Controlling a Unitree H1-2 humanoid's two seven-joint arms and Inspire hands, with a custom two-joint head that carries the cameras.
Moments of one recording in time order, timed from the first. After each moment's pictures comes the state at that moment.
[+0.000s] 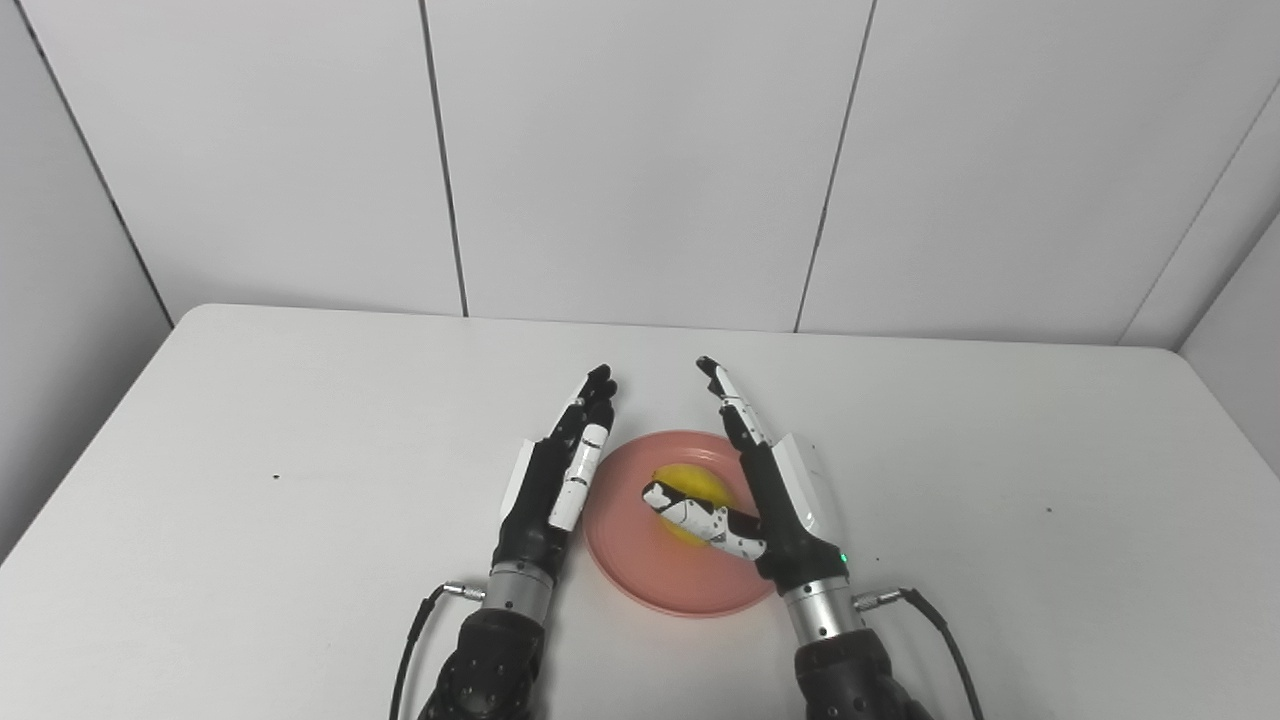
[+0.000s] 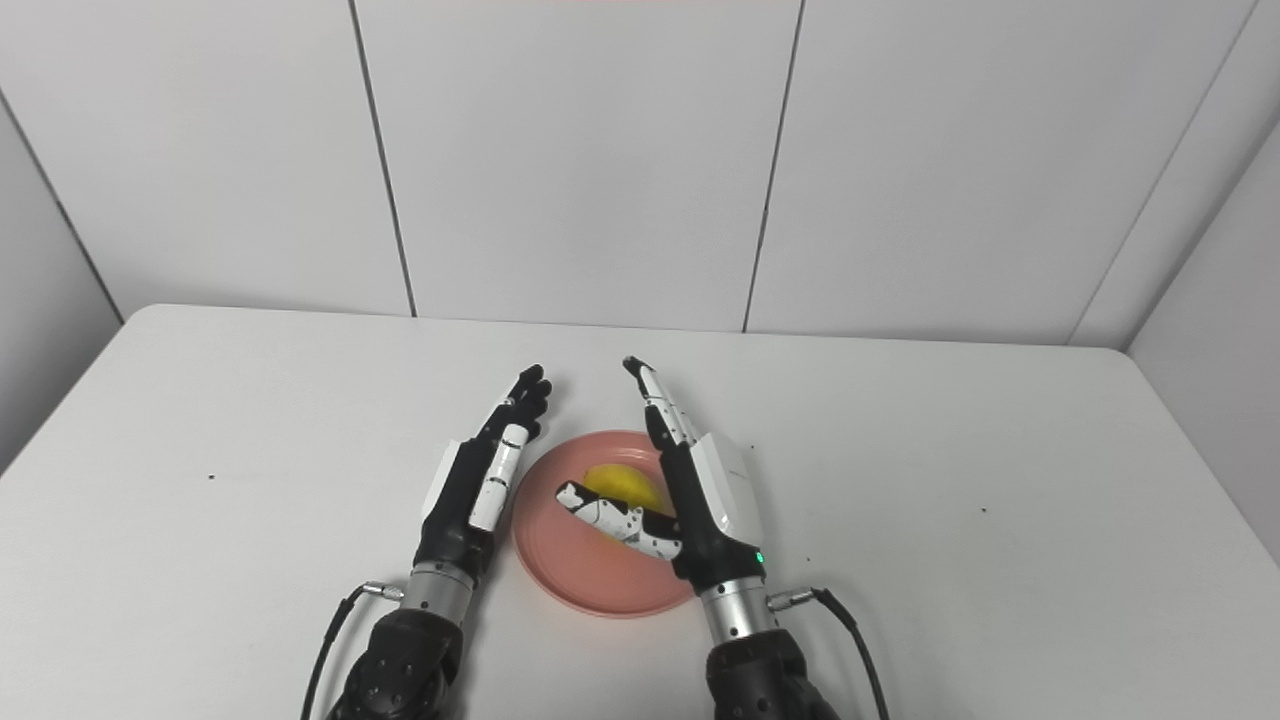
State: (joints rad) left arm -0.30 -0.11 -0.12 0.27 0.14 -0.15 0.03; right arm -0.28 -0.05 0.28 0.14 -0.52 -0.21 -0.25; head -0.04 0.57
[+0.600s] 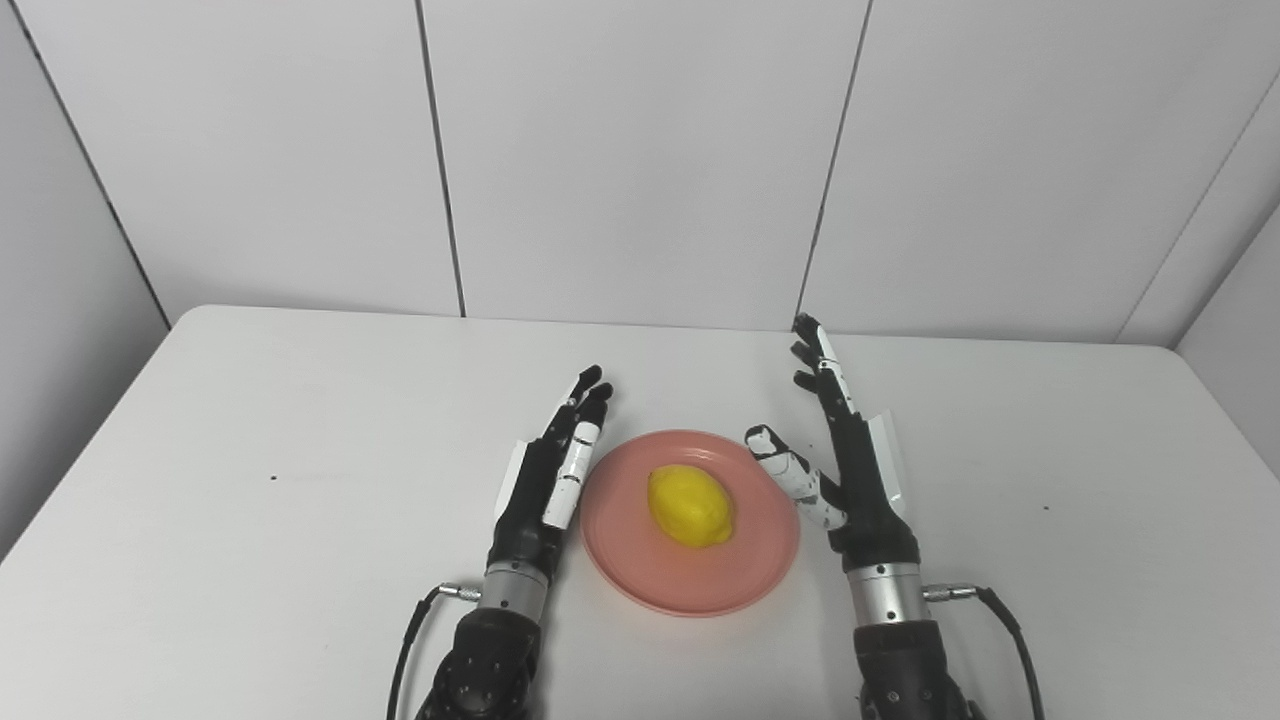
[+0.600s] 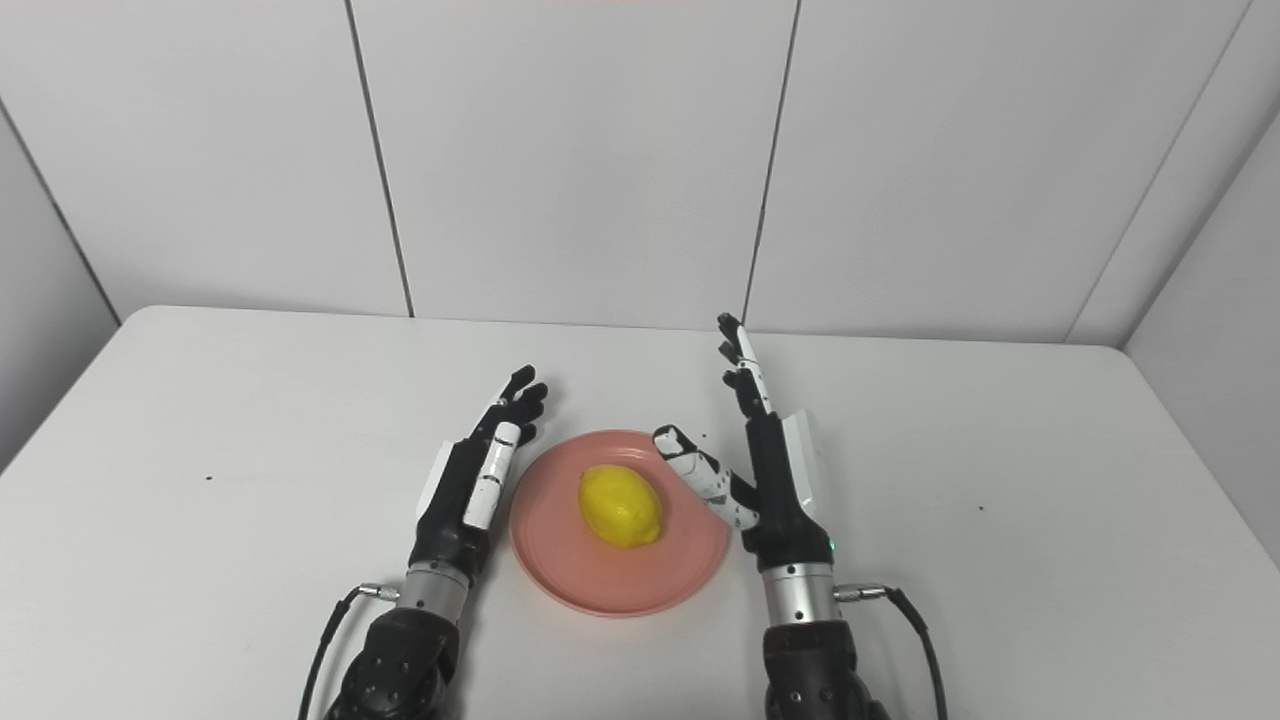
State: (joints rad) left arm -0.30 -0.12 -0.09 0.27 0.14 -0.15 0.03; right arm -0.25 -0.04 0.14 0.05 -0.40 -0.21 -0.23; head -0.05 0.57
